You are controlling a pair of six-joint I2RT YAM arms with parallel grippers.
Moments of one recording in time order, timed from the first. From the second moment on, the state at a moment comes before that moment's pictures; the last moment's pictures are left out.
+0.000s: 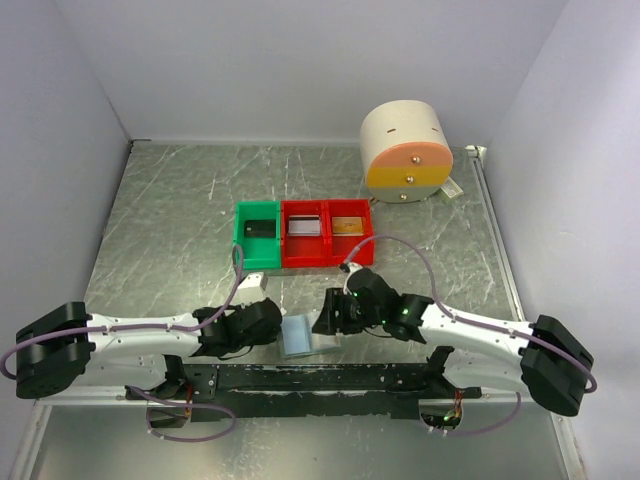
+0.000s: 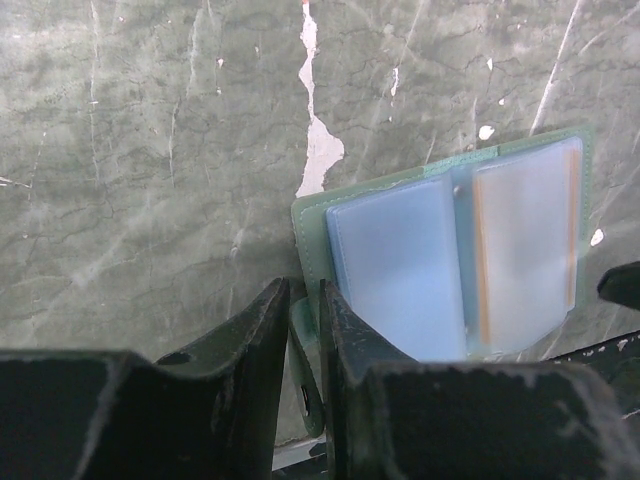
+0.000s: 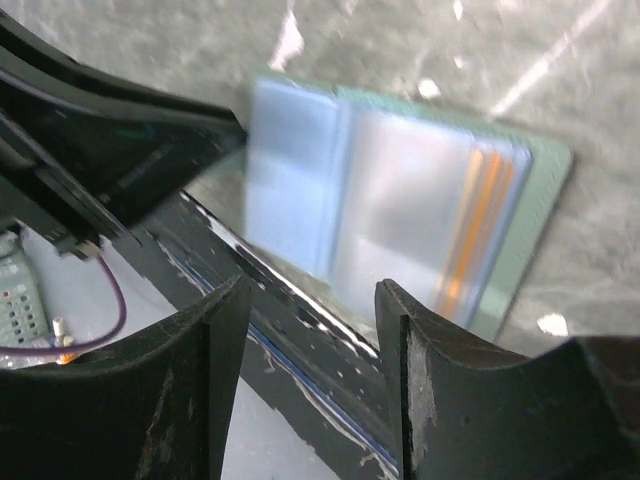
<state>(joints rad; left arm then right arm) -1.21 1.14 0.42 -0.24 -0.44 -1.16 0.96 1.11 0.49 -0.13 -0.16 0.85</state>
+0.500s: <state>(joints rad) -1.21 1.14 0.42 -0.24 -0.44 -1.16 1.10 1.09 0.36 0.02 -0.20 1.05</state>
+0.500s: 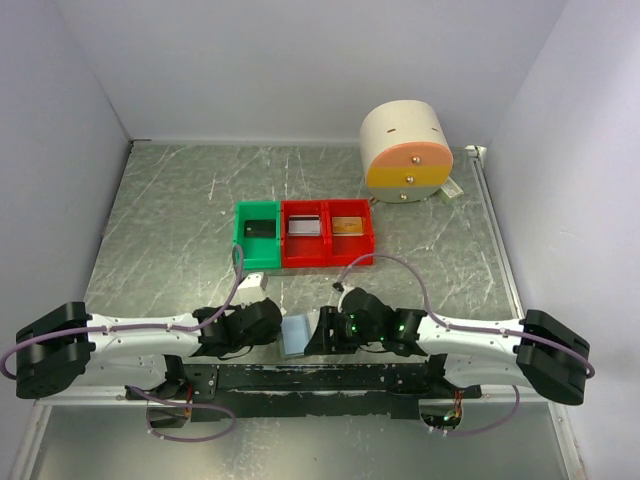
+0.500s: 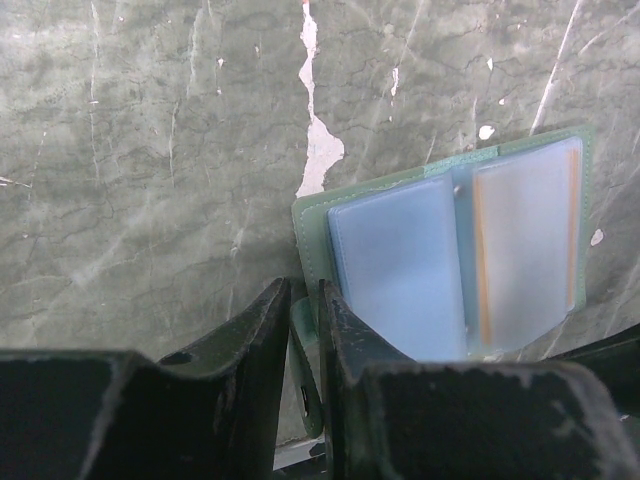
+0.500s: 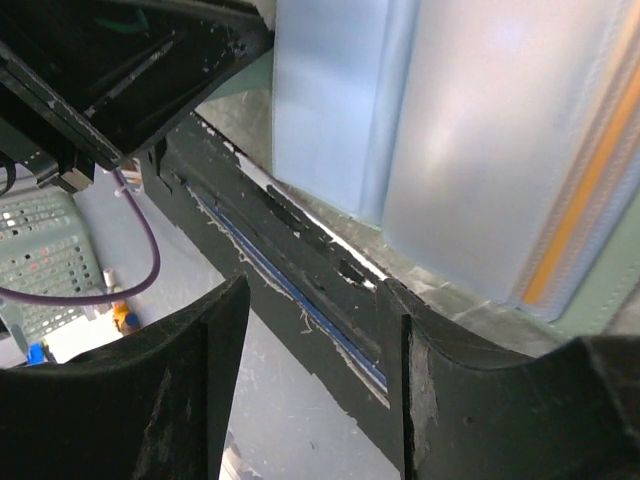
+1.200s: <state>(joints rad) -1.21 1.13 0.41 -0.24 -0.44 -1.16 1.15 1.13 0.30 0.07 -0.06 1.15</state>
